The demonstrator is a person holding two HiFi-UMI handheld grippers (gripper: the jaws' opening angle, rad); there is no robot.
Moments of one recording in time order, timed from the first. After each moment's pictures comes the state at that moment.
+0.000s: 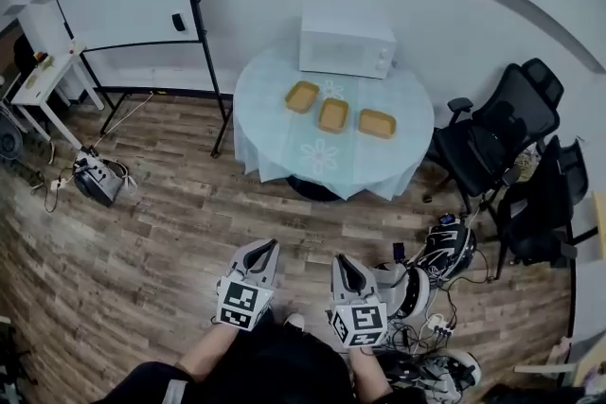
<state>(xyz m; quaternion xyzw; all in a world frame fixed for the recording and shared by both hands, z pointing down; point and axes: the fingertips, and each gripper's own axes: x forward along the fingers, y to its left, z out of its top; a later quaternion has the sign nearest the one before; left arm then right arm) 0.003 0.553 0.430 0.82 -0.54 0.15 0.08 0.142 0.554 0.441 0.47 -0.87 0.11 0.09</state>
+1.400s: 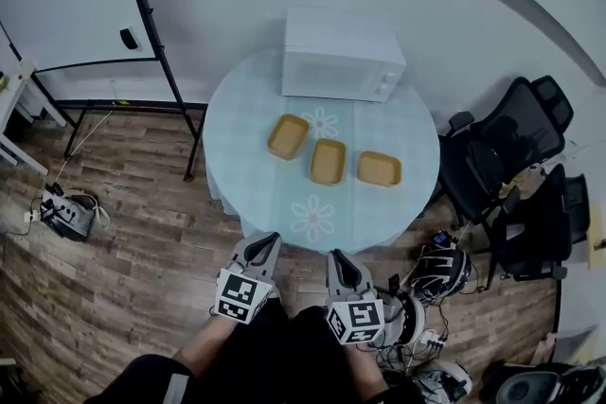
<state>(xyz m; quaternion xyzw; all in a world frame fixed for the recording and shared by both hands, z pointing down) -0.059 0.240 0.459 0.86 -0.48 0.12 0.11 0.063 0.260 0.456 0.50 -0.85 0.13 0.10</state>
